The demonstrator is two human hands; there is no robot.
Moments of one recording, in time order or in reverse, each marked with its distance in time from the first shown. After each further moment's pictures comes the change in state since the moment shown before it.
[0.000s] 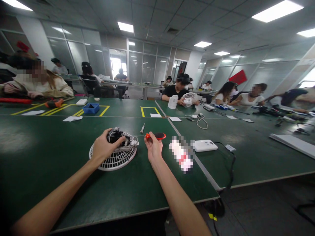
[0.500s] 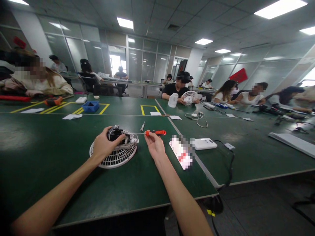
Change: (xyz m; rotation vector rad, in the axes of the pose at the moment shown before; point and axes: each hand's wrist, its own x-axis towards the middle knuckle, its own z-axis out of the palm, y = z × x) left_hand 0.001 -0.001 0.002 0.012 0.015 0.003; right_hand 0.005 -0.014 -0.002 0.032 -0.040 0.131
